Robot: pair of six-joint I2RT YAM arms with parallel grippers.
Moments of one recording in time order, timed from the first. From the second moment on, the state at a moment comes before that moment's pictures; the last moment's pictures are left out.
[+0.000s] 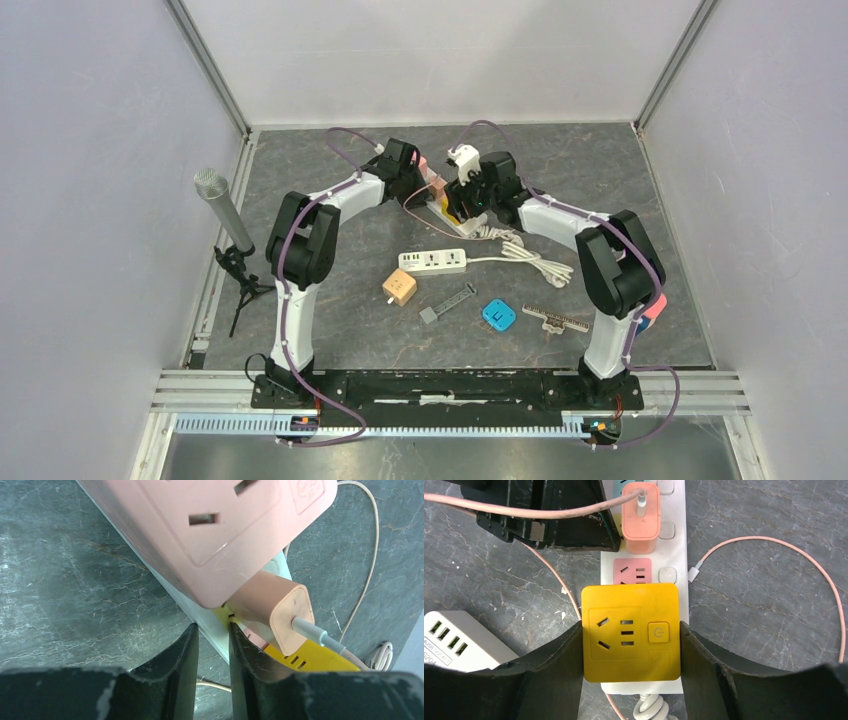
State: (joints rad) left arm -0.44 2.17 1.58 -0.30 0.09 -0.81; right arm 0.51 1.87 1.21 0.04 -0.18 -0.18
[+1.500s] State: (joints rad) left arm -0.44 2.17 1.60 -0.33 0.10 -0.81; right arm 0.53 1.85 1.26 -0.02 -0.15 -0.13
